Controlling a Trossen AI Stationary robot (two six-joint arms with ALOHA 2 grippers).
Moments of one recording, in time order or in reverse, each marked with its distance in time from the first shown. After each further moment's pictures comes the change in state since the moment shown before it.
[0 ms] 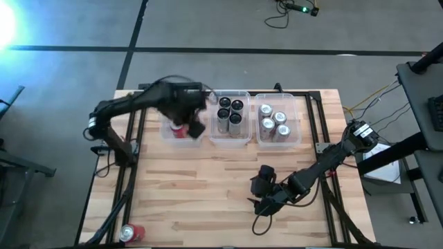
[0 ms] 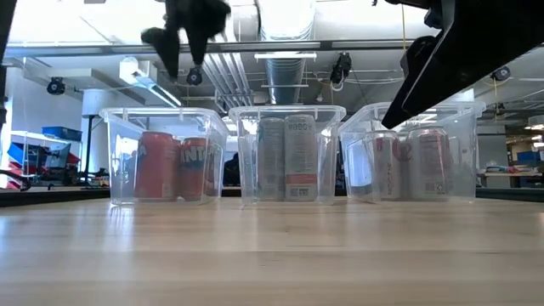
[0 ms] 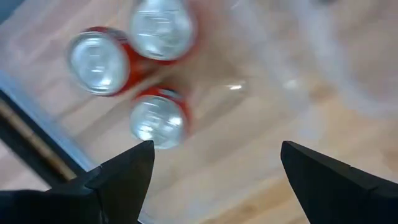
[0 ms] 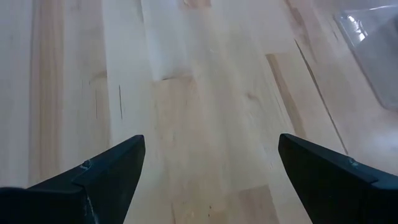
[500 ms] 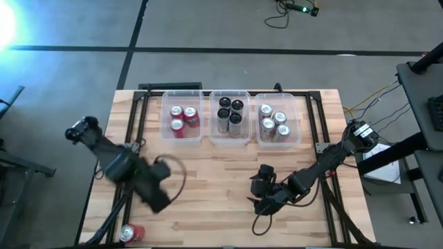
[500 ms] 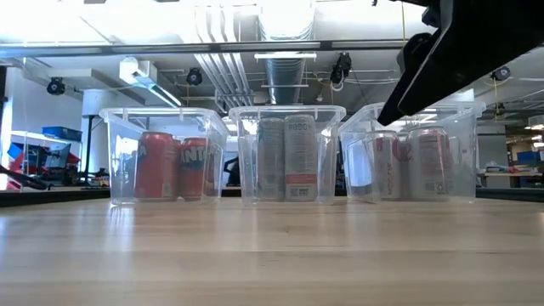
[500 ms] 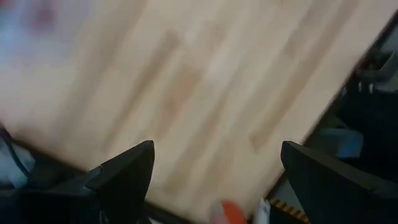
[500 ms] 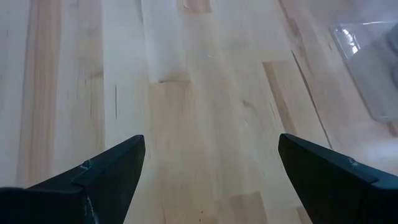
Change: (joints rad) left arm -0.838 -0.213 -0.044 0.000 -0.005 -0.440; right arm -0.005 0.000 0.000 0.008 0.016 -0.058
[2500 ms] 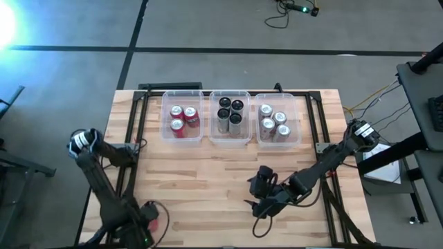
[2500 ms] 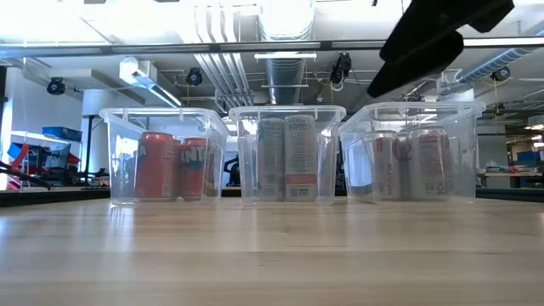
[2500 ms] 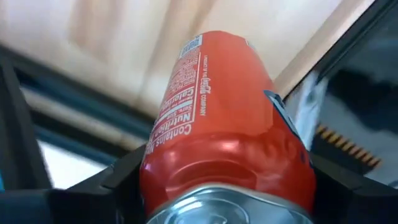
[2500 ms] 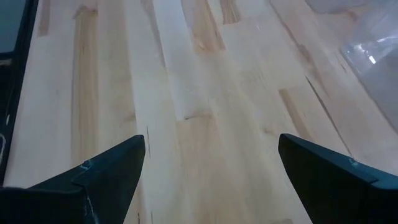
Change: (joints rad) left arm -0.638 0.208 -0.433 0.470 0.324 -0.592; right arm 0.009 -0.012 0.027 0.088 0.015 0.058
